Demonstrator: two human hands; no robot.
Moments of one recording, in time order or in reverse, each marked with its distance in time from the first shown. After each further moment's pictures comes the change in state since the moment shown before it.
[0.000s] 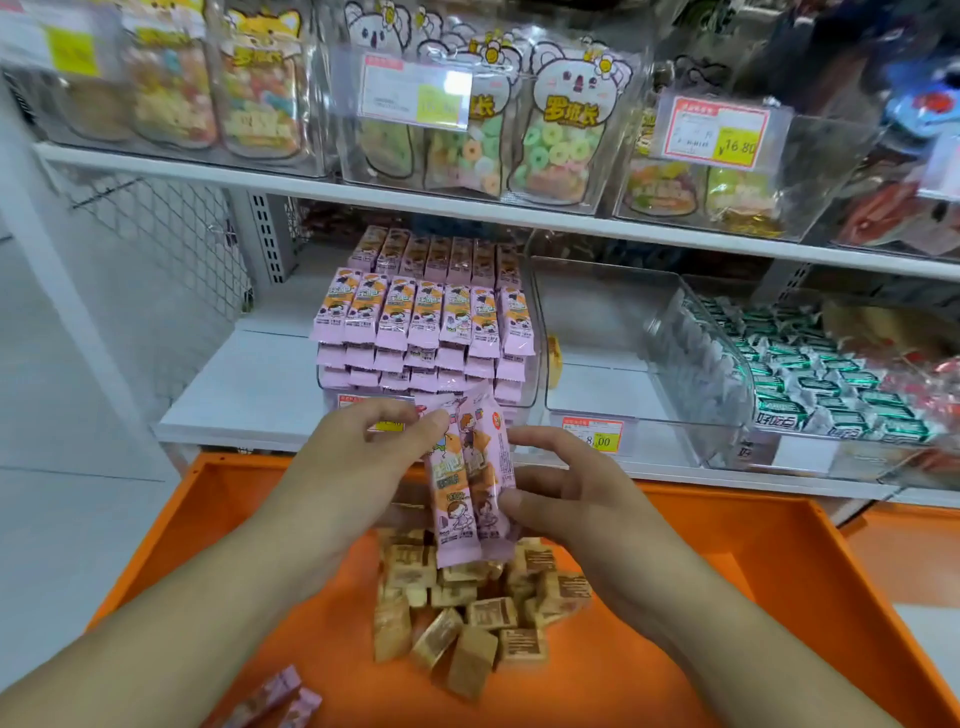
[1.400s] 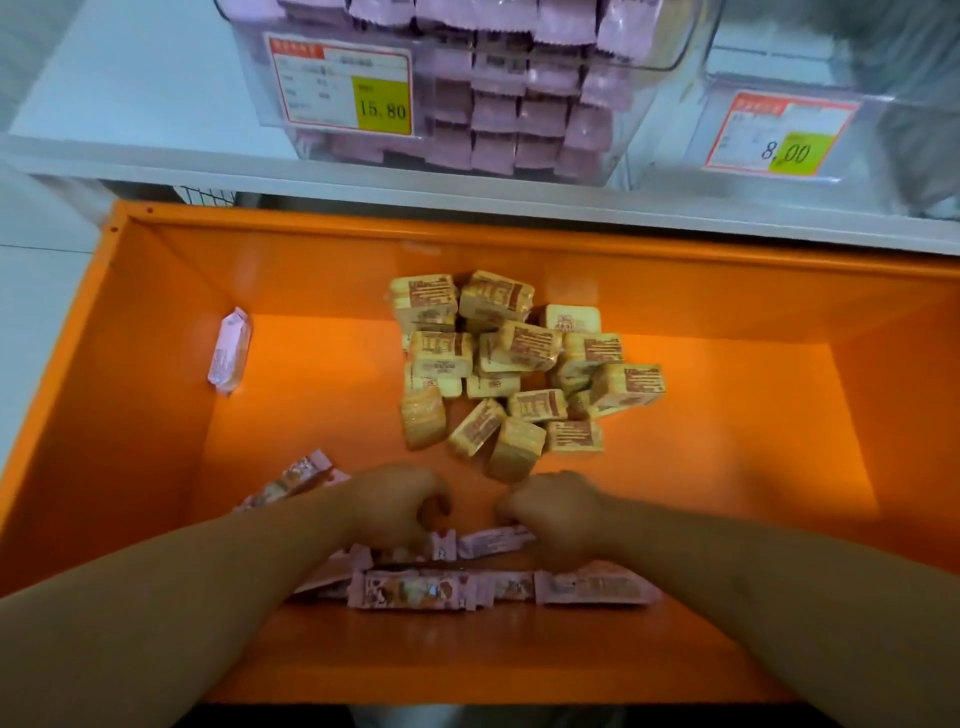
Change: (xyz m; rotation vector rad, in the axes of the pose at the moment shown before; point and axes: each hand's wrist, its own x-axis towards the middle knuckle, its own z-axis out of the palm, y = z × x) left_hand 0.061 -0.331 -0.020 1.194 -1.022 -0.184; right_hand 0.040 0.310 0.007 -1.458 -0.904 0.090
